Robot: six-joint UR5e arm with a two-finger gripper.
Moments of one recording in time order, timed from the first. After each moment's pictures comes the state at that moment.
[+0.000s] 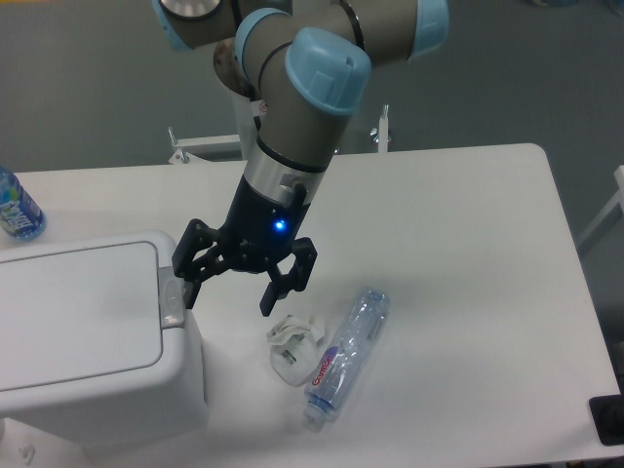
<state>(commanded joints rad) 2.35 -1.82 -1.49 -1.04 1.02 0.08</state>
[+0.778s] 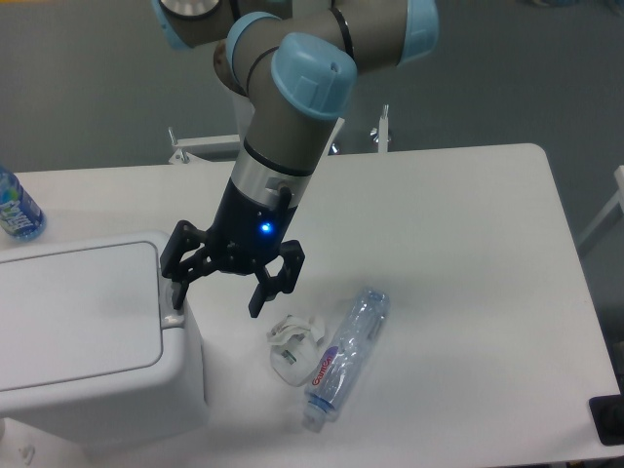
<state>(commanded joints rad) 2.33 -1.82 -1.51 -1.00 1.02 0.08</state>
